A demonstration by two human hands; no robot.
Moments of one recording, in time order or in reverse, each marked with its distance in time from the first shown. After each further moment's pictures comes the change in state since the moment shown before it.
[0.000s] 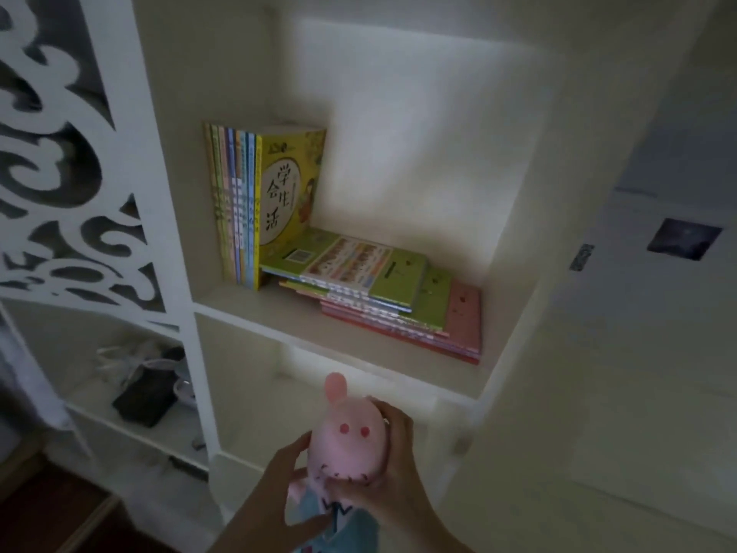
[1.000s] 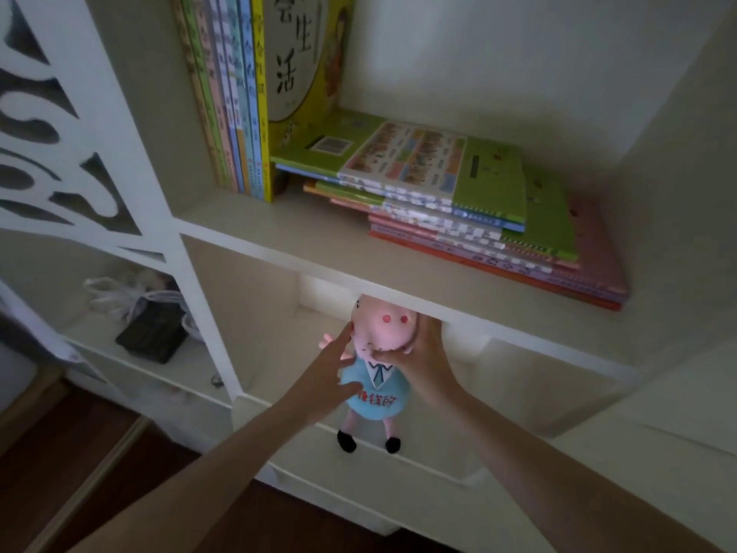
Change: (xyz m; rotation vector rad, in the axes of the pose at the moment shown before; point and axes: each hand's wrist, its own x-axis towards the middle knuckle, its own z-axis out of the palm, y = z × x) left_hand 0.139 -0.087 -0.015 -0.010 -0.033 -0.109; right_hand 0.117 0.073 0.031 -0.127 0.063 0.195
